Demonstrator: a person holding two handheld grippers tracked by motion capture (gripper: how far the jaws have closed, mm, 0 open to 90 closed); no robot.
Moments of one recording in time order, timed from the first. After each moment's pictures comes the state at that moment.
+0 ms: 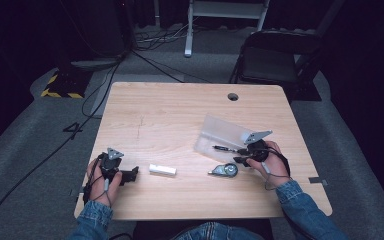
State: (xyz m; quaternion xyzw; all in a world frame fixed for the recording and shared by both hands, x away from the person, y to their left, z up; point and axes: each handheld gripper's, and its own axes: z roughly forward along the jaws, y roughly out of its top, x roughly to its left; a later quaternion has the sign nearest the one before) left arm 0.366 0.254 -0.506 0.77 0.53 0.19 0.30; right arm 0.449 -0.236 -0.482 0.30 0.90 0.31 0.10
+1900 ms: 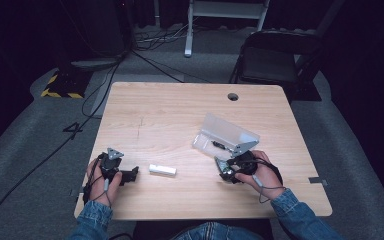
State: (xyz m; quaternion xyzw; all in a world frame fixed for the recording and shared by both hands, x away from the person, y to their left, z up) left arm 0.366 0.254 -0.506 0.77 0.53 0.19 0.30; right arm 0.407 -0.190 -0.475 0.25 0.91 0.32 0.05
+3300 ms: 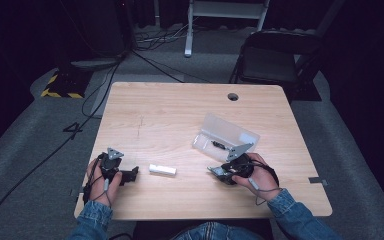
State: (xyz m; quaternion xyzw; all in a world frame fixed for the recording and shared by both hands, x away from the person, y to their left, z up) left arm 0.366 0.254 -0.506 0.77 0.53 0.19 0.30; right arm 0.401 -0.179 -0.475 0.21 0.93 0.31 0.04
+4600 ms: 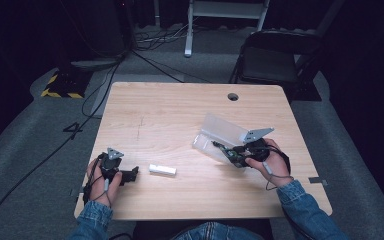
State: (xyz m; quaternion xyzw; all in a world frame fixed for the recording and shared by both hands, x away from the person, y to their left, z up) left arm 0.366 0.254 -0.506 0.77 0.53 0.19 0.30; right arm 0.439 -0.223 -0.452 0.24 0.89 0.37 0.08
